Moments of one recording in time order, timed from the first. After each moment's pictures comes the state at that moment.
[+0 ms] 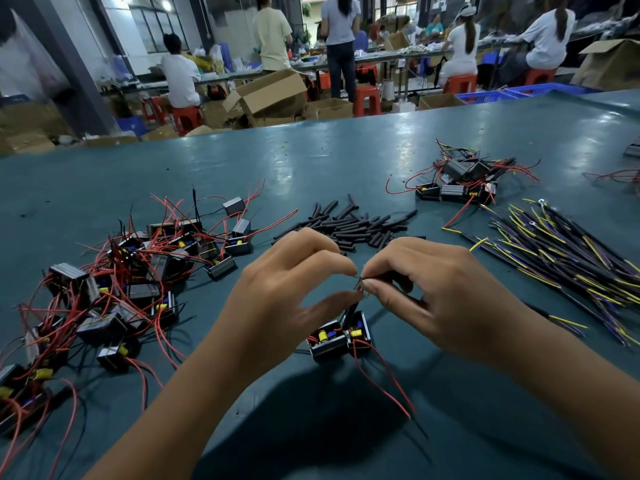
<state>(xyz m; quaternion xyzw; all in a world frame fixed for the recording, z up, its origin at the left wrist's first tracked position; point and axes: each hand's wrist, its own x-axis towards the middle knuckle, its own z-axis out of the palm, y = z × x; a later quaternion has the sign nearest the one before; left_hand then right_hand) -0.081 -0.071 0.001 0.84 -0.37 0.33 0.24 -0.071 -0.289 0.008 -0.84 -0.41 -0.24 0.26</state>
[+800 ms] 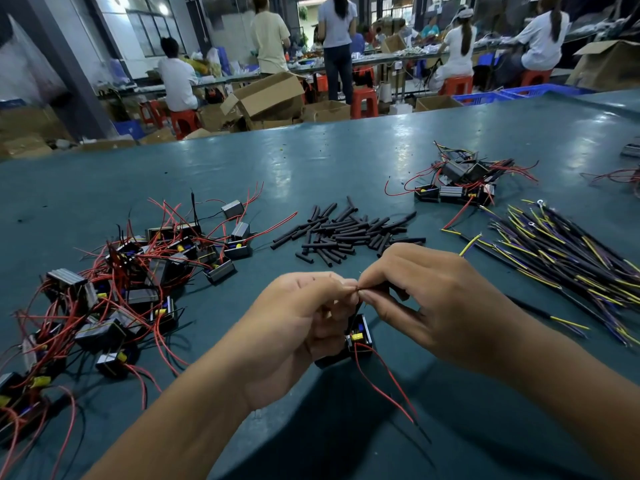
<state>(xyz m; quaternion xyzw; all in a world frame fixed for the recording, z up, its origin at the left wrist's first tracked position) -0.098 -0.094 0.005 0.63 -0.07 -0.16 0.75 -0.073 -0.286 0.007 -0.83 -0.43 -0.26 0.23</state>
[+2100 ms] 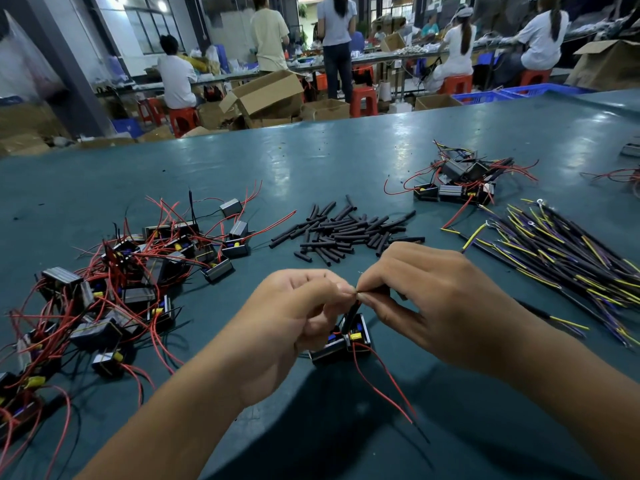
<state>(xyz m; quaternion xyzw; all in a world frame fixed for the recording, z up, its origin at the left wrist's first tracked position) -0.094 -0.089 0.004 0.68 -0.08 -0.13 0.71 -0.072 -0.287 0.008 -0.82 -0.45 -0.28 0.20</state>
